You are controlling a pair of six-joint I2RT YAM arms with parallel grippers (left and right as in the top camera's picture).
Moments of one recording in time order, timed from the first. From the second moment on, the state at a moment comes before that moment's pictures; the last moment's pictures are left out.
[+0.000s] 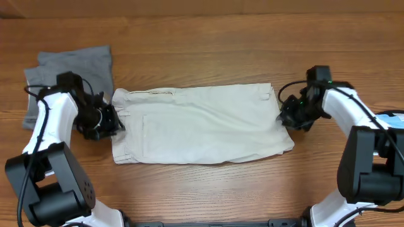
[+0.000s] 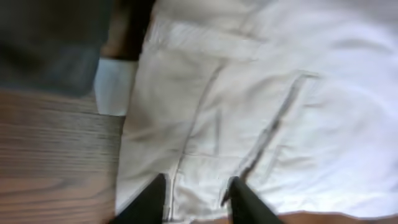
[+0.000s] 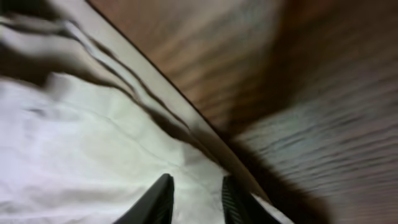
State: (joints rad) left arm 0.30 1.76 1.25 -1.11 0.33 -0.02; right arm -0.07 1.83 1.17 -0.84 -0.33 0.56
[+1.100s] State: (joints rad) left arm 0.24 1.95 1.28 -0.75 0.82 0.03; right arm -0.06 1.69 1.23 -0.93 -0.47 0.35
